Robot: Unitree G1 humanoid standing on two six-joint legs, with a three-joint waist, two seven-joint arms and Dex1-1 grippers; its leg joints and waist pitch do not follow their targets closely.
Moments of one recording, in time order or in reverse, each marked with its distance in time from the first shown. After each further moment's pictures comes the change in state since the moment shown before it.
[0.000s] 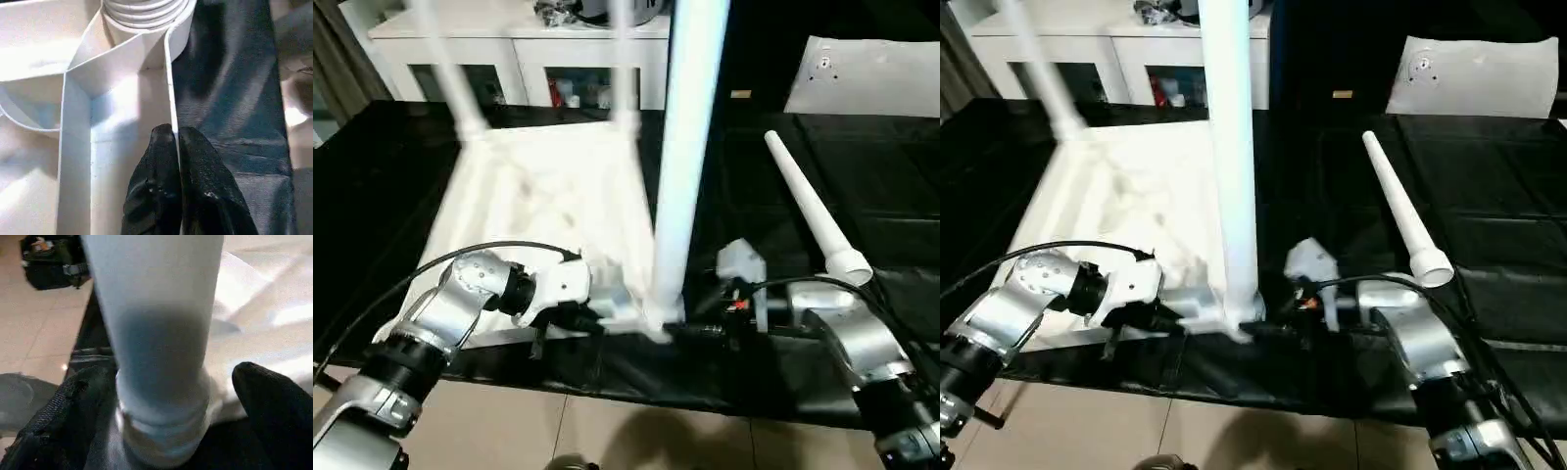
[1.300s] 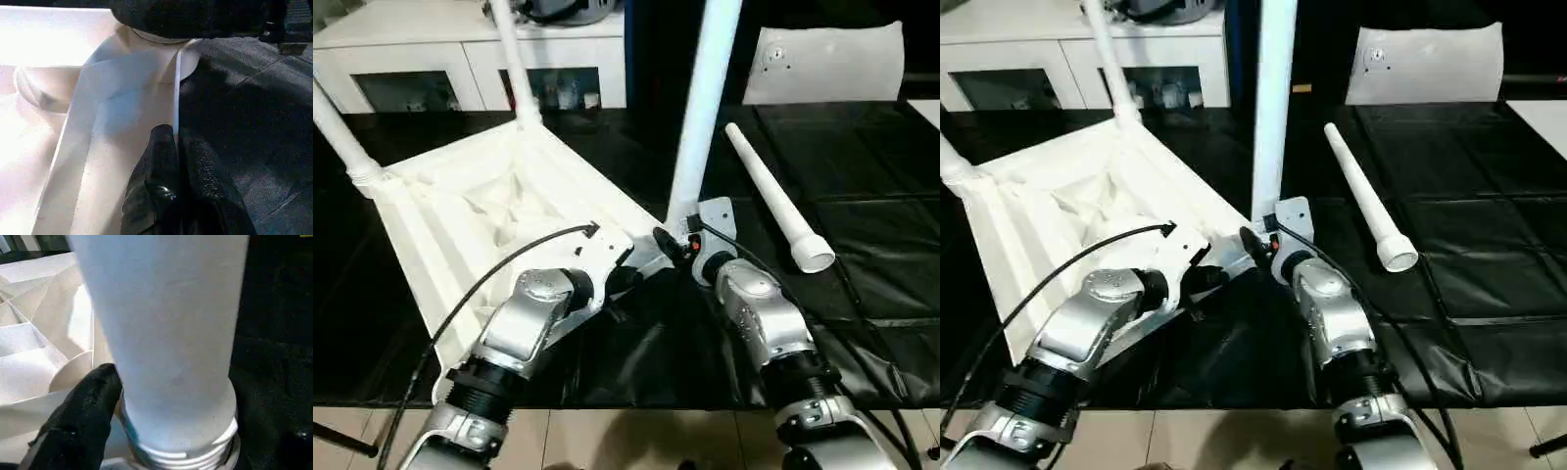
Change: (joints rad) left arm 0.083 -0.375 0.199 -0.192 0.008 0.579 0.701; right arm -0.093 0.440 -0.206 0.206 -0.132 0.059 -0.935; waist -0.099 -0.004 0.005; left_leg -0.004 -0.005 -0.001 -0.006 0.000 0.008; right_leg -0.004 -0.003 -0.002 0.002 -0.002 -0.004
